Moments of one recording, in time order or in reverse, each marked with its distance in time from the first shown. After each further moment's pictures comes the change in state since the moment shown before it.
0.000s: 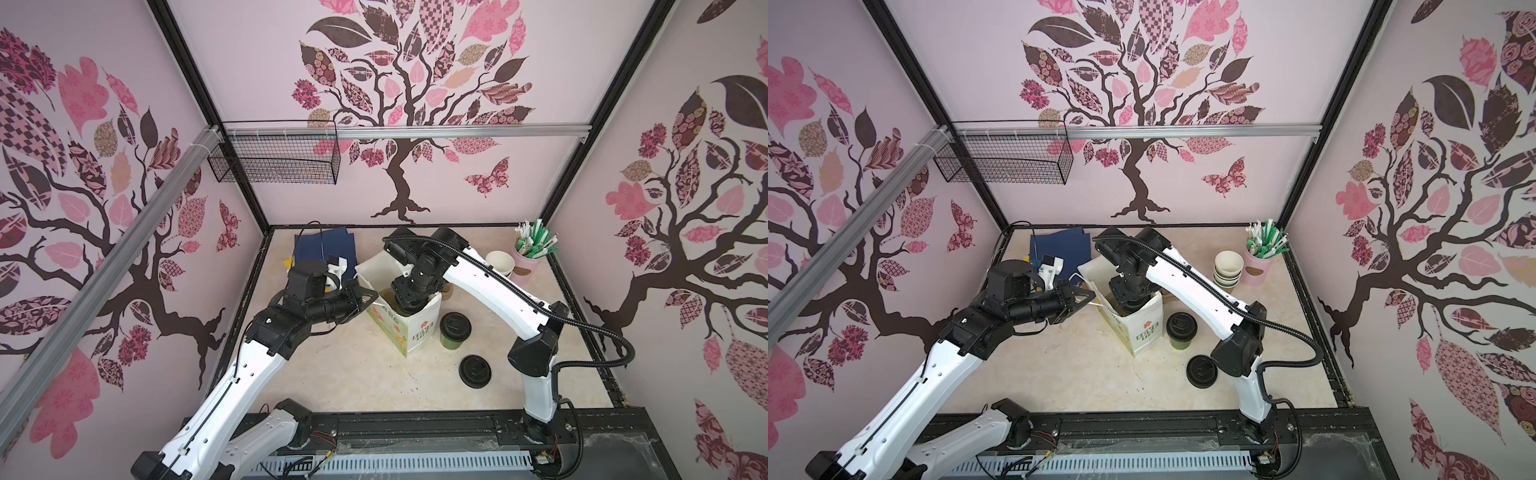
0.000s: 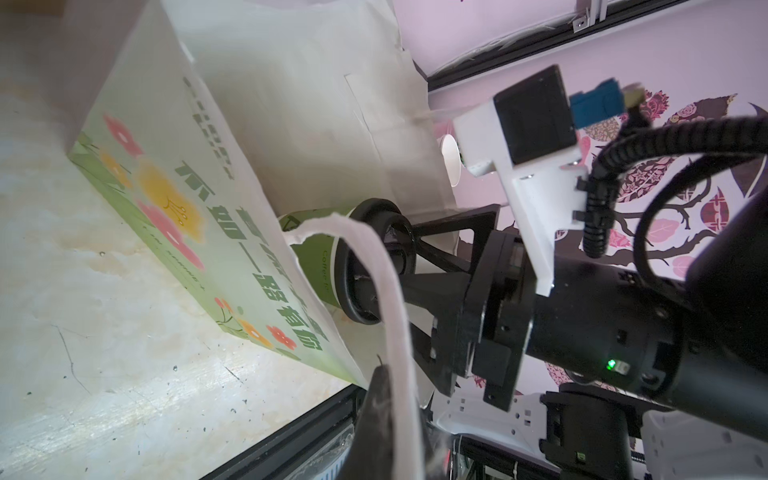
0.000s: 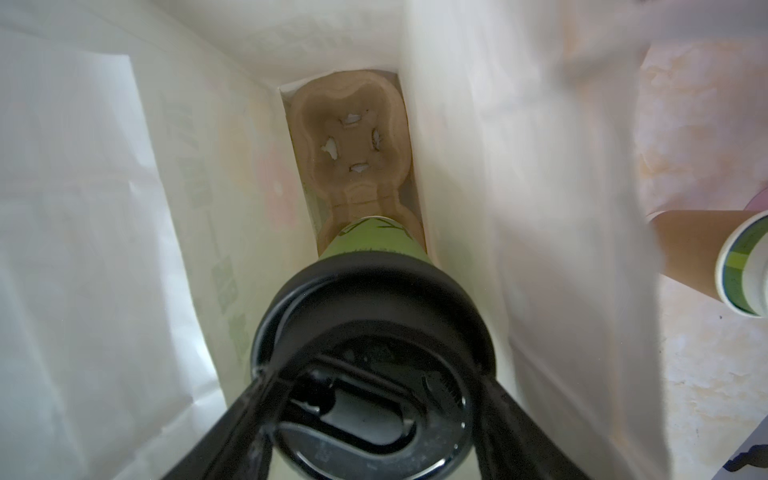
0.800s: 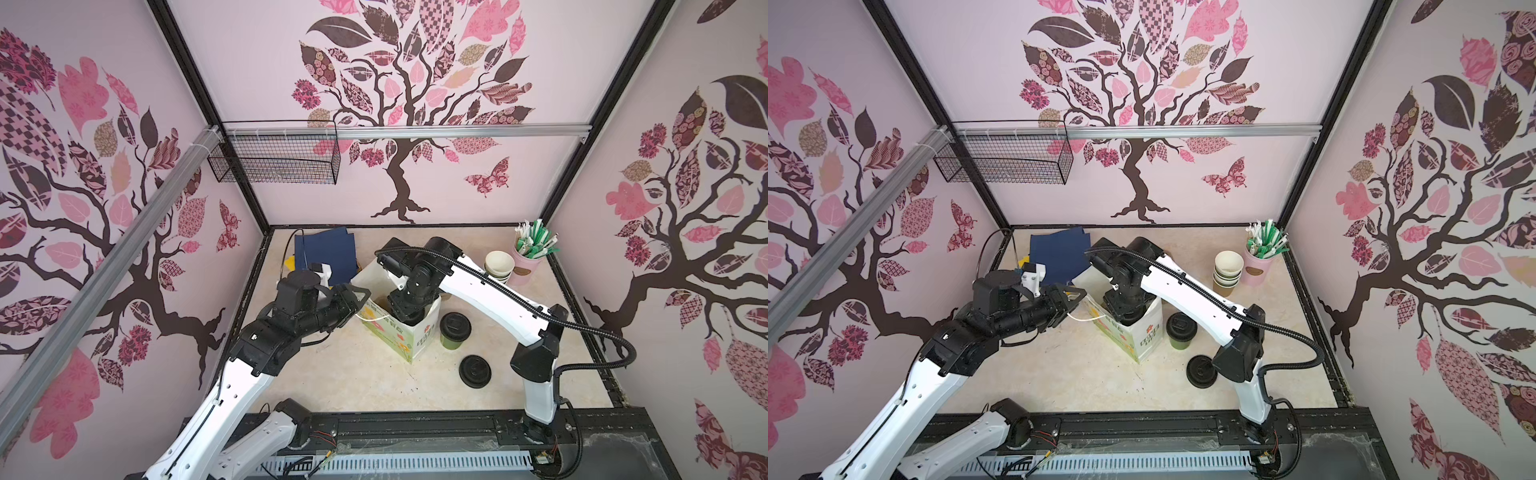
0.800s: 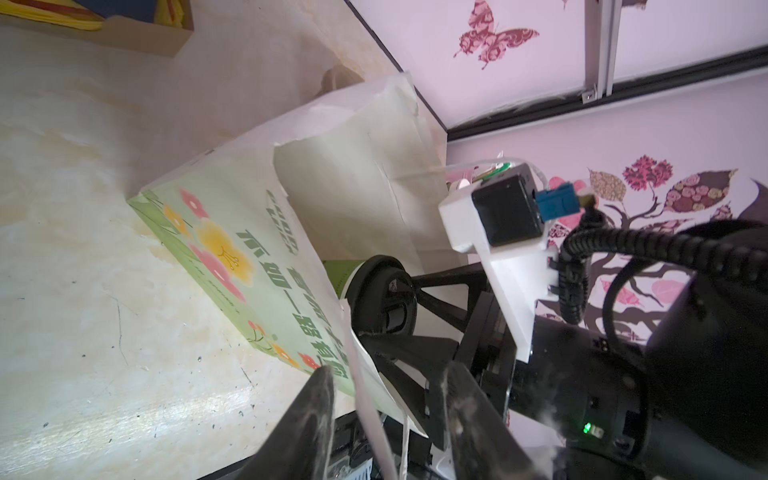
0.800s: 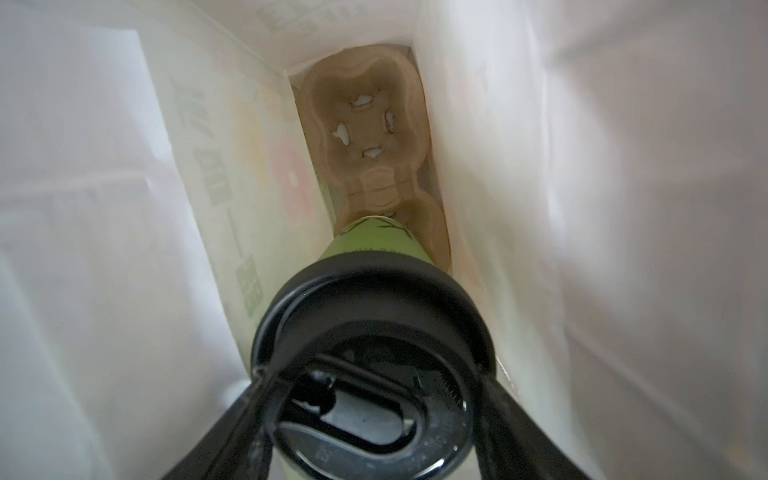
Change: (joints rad) left arm -0.029 -0.098 -0.002 -0.077 -0.209 -0.103; right arm 0.063 -0.019 -0.051 -0.003 -0.031 -0.055
